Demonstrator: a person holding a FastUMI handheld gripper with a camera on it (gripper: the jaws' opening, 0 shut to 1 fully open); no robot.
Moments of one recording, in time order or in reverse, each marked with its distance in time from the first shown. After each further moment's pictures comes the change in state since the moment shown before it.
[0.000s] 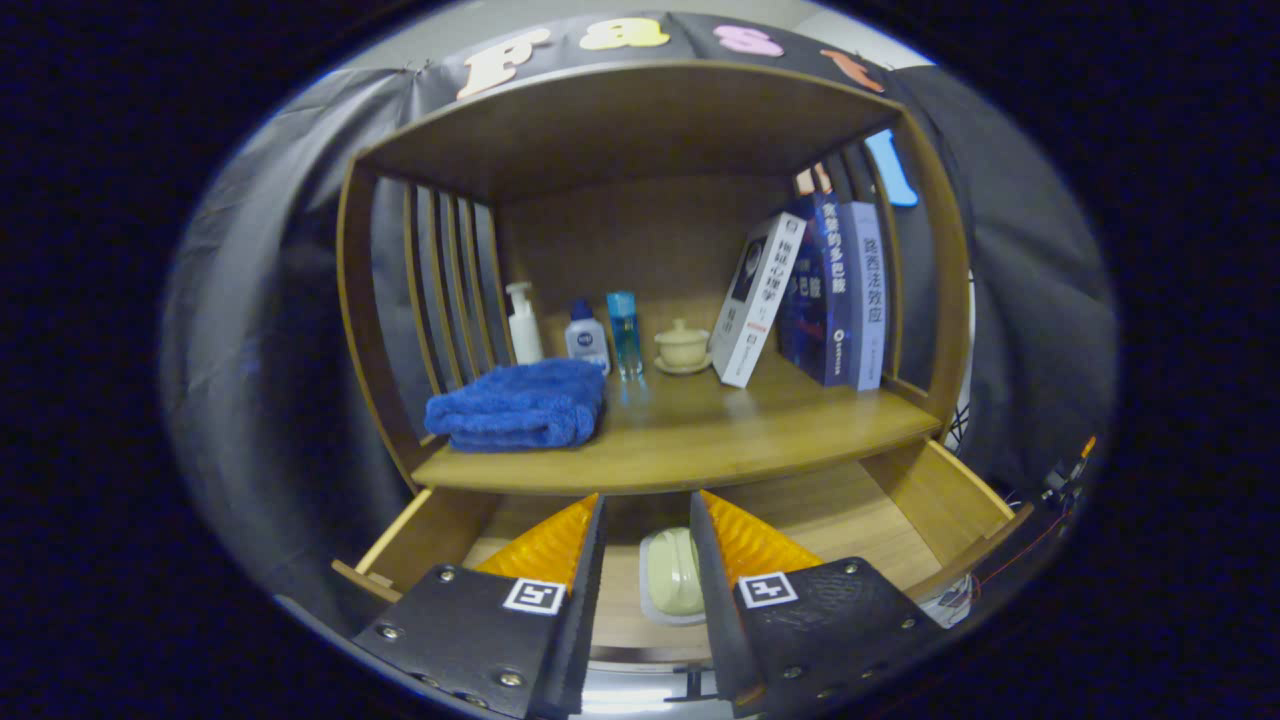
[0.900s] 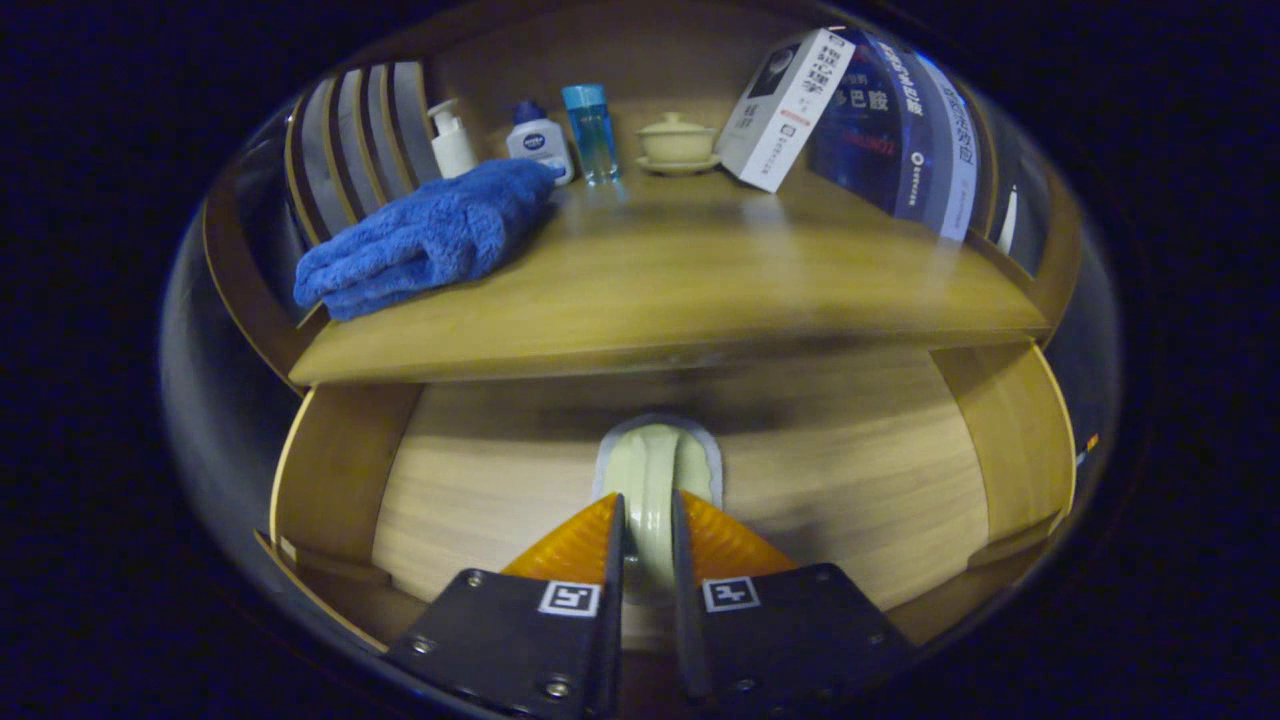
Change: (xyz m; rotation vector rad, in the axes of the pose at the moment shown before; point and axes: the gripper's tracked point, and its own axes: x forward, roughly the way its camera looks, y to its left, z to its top) arm 0.065 -0.017 -0.107 -0.023 0.541 -0.019
